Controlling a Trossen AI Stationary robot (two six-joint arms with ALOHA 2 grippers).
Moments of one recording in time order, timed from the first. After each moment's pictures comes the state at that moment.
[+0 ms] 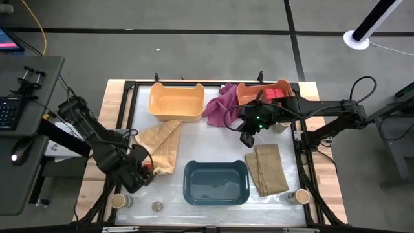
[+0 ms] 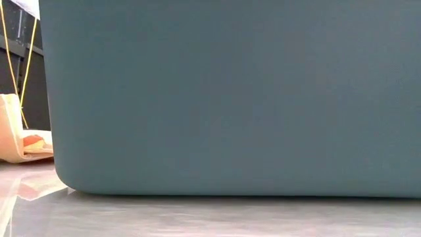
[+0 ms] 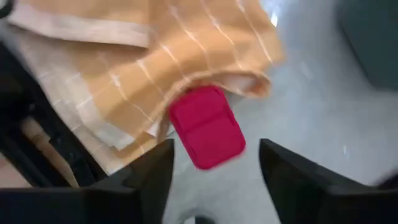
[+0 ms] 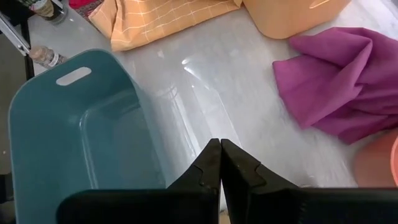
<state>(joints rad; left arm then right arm) -0.80 1.35 1.14 -1.34 -0.20 -1.80 0.02 1.35 1.36 -0.92 0.04 0.43</state>
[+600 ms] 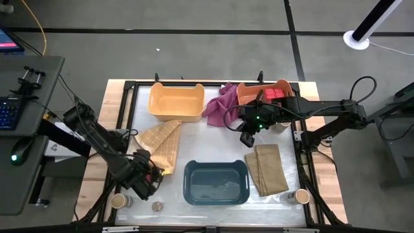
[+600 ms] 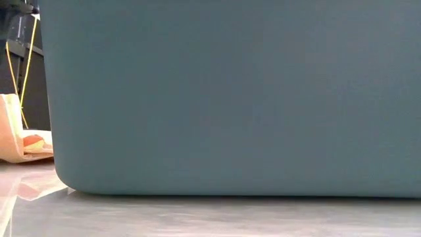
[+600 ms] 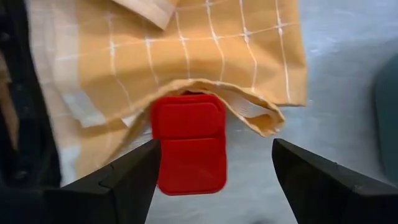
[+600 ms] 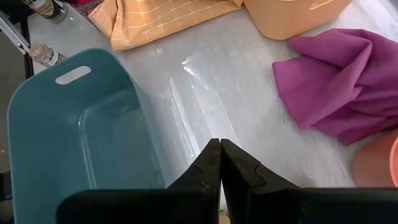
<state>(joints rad) -0.79 1.52 1.14 -1.28 -0.22 -2.16 0.02 1.35 1.36 -0.92 0.04 0.42</state>
